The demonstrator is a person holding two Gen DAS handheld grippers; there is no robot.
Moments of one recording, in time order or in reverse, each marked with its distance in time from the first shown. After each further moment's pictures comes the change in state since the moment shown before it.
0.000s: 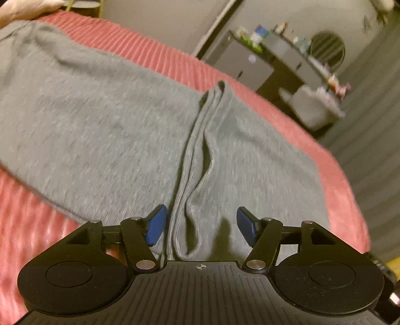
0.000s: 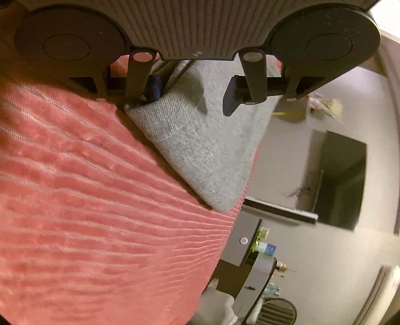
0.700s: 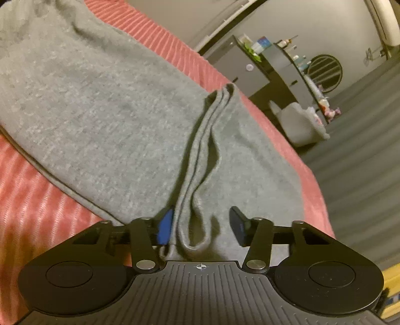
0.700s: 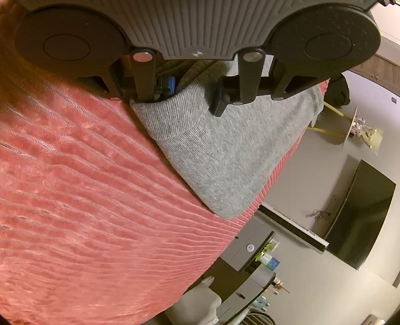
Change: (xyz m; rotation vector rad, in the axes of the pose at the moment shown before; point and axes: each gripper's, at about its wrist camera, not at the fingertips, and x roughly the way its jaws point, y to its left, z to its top) left arm 0.011 0.021 -0.002 -0.143 0.015 -0.099; right arm 0.008 0.024 -0.010 -0.185 -0.036 -0.134
